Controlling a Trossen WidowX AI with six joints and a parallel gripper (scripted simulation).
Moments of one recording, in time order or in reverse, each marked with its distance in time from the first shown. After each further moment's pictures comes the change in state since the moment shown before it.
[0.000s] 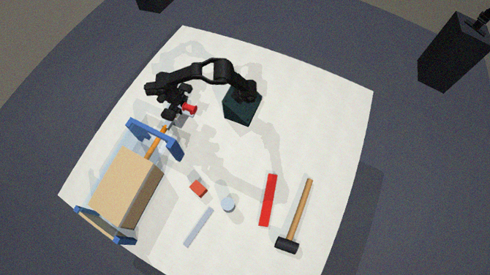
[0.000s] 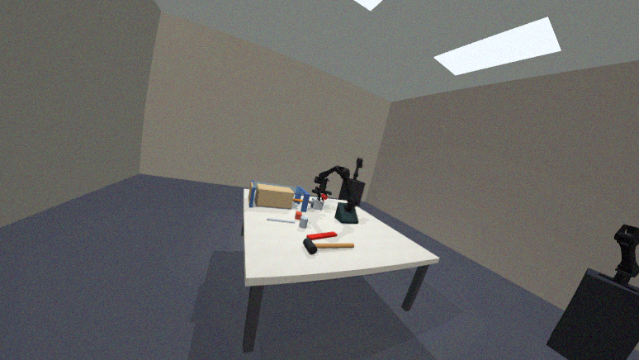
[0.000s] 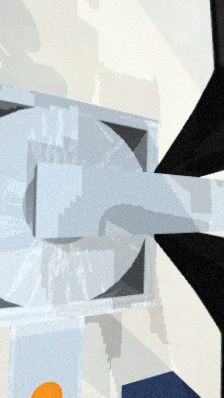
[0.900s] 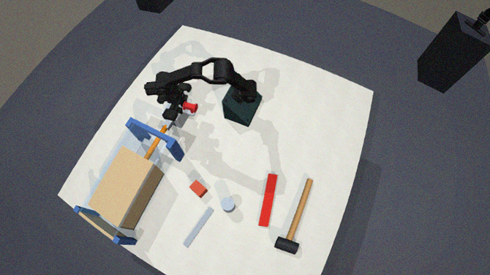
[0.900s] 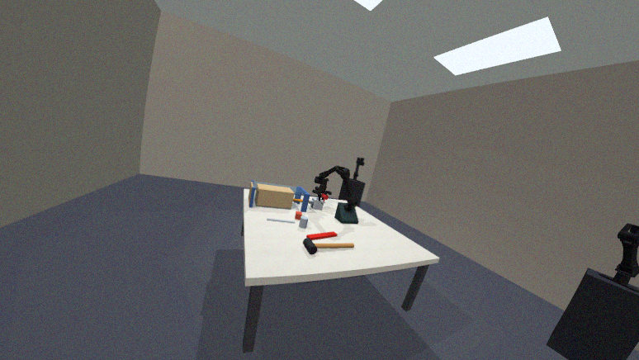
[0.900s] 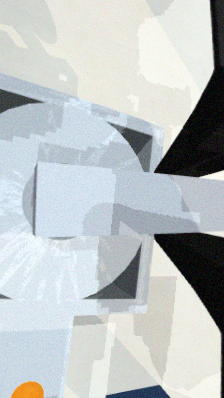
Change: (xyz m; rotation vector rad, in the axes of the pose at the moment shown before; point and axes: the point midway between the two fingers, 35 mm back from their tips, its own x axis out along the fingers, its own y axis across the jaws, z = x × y) arm 0.000 -0.003 0.000 -0.094 0.001 -0.008
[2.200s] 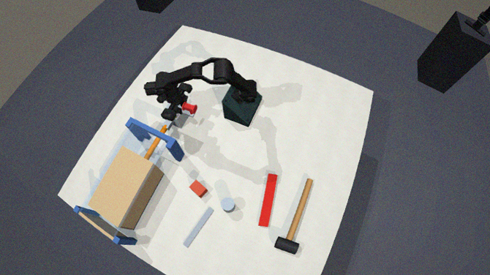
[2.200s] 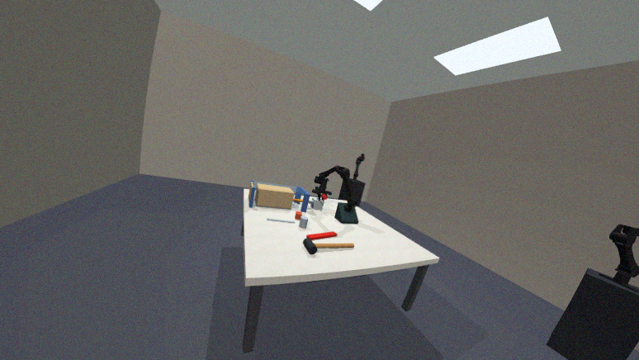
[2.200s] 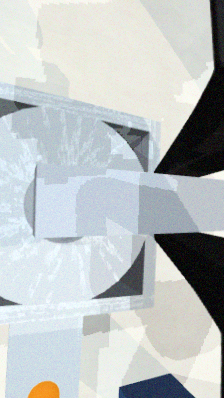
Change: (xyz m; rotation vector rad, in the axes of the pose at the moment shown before) arm 0.000 0.002 0.001 0.074 -0.002 0.008
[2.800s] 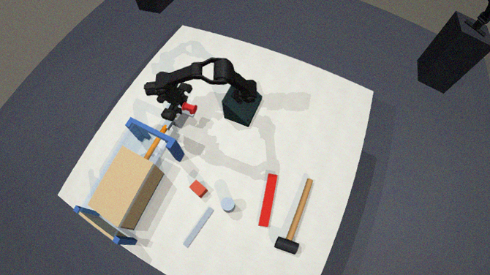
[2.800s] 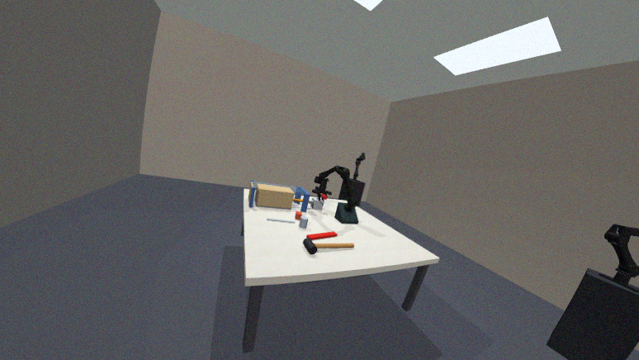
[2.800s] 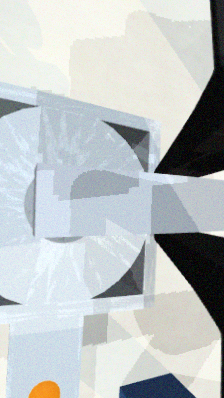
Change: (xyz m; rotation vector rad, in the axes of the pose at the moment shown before) arm 0.000 0.000 0.000 0.001 -0.001 0.000
